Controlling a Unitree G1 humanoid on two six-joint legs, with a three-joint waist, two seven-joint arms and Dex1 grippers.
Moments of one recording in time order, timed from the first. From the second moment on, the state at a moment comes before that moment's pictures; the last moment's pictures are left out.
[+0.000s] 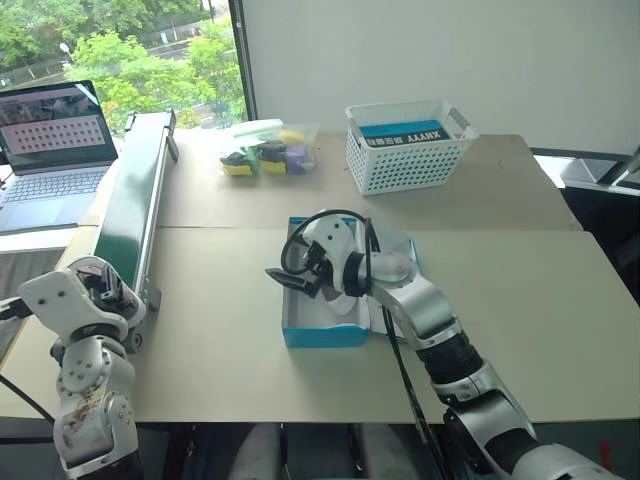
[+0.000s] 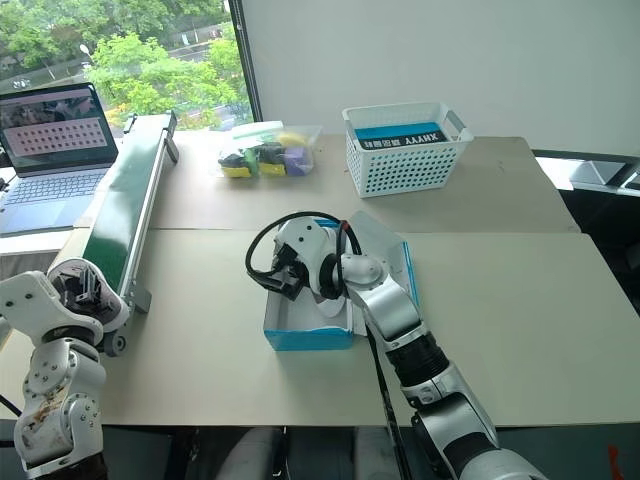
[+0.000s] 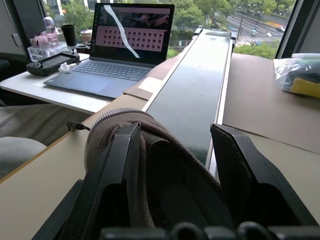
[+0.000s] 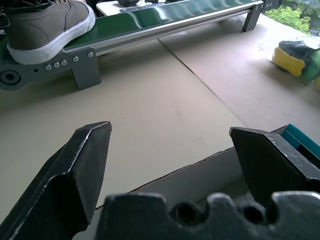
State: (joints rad) left arm 0.00 0.21 0.54 -0.40 -0.31 0.43 0.13; right arm -0.65 -0.15 0.33 0.01 0.13 0.51 0.65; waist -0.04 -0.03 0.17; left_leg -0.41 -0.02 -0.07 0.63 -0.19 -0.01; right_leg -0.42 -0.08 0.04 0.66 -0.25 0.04
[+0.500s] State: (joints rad) left arm -0.08 0.13 0.66 -0.40 -0.52 0.54 0.23; right arm -0.65 -0.16 0.33 0.01 0.13 0.51 0.65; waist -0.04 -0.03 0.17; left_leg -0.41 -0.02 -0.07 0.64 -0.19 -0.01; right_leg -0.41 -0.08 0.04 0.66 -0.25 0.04
